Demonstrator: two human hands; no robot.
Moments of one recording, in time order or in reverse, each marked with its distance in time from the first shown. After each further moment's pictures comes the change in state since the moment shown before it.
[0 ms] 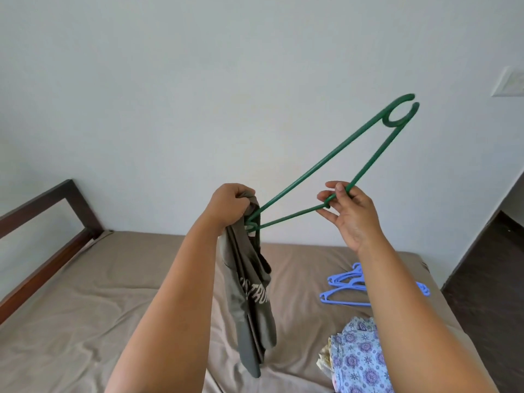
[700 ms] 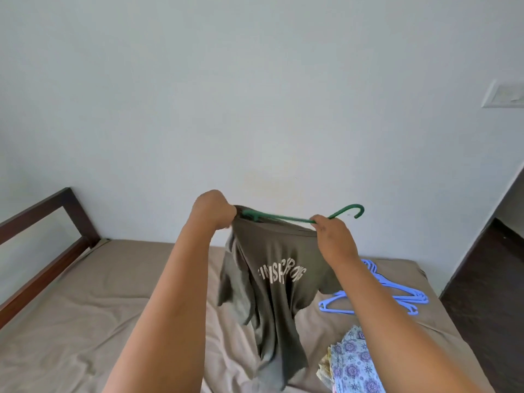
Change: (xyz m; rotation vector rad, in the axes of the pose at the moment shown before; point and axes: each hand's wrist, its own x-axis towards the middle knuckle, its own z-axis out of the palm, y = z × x) left_hand 0.000 0.012 -0.029 0.474 -0.001 -0.222; right_hand 0.006 0.048 -0.004 -1.321 0.008 -0.142
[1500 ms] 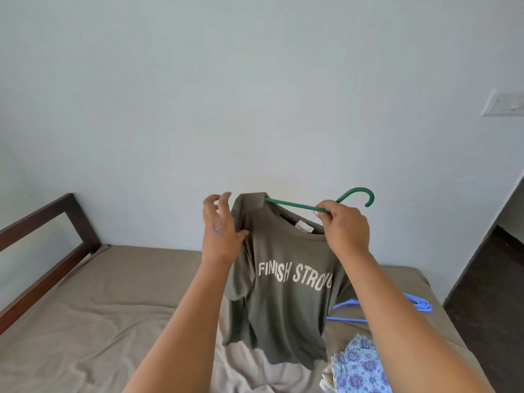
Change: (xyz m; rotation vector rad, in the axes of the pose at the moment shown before) left_hand 0.002 -0.039 0.063 -0.082 0.518 0.409; right_hand 0.004 -0.038 -0.039 -0.037 0.268 -0.056
